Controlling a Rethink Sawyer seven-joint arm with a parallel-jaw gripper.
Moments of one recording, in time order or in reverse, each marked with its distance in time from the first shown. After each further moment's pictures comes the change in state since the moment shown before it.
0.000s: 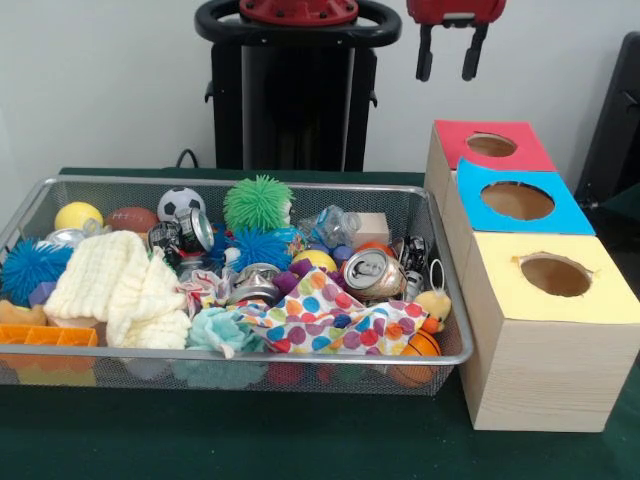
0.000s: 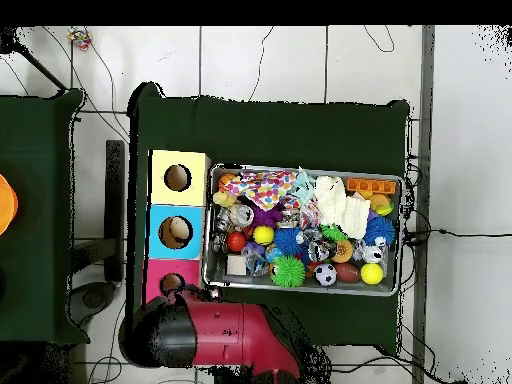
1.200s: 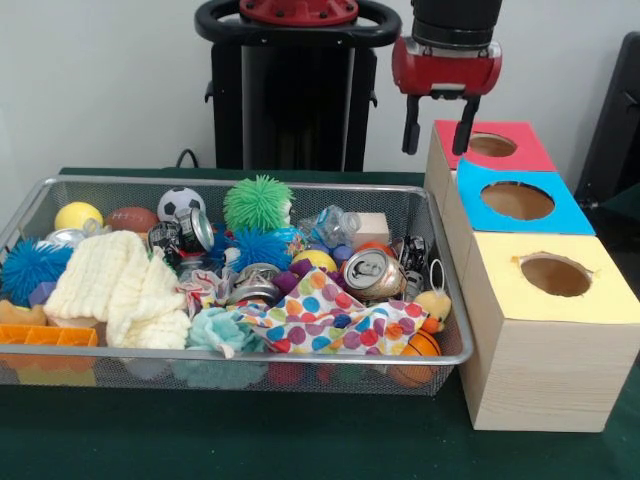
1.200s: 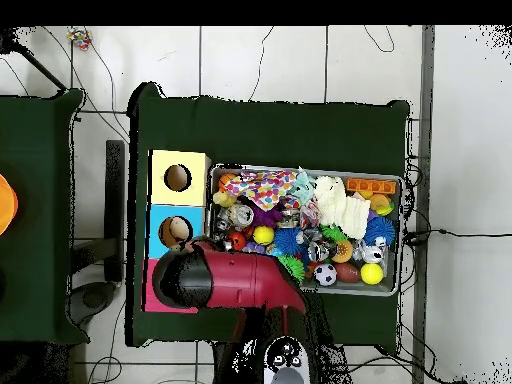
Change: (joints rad) arm -0.001 0.210 -0.044 -0.224 -0.001 -0.093 0.000
